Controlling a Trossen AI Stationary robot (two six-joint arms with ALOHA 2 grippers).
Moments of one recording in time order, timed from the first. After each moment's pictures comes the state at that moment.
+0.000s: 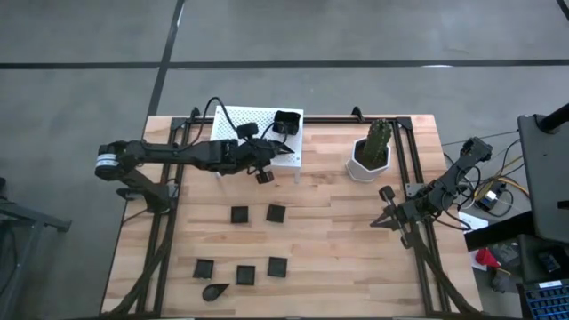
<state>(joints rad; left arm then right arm) 0.13 1.46 1.18 -0.46 -0.55 0.17 0.75 0.11 0.01 0.06 0.42 0.02</state>
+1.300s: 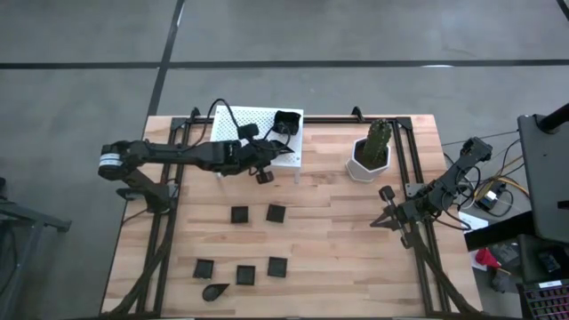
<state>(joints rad) 0.13 1.48 1.17 -0.47 -0.57 0.18 0.75 0.11 0.01 0.06 0.42 0.02</state>
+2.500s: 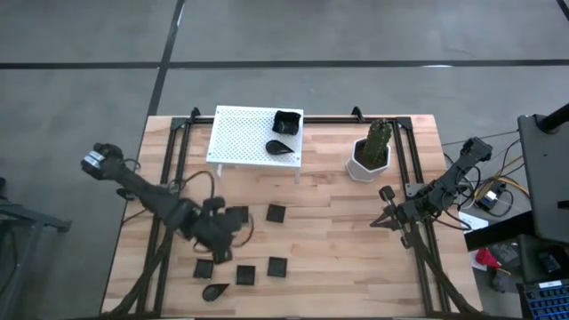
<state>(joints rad) -0.56 1.34 1.11 -0.92 -0.27 -0.78 0.75 0.11 0.01 0.06 0.42 0.02</state>
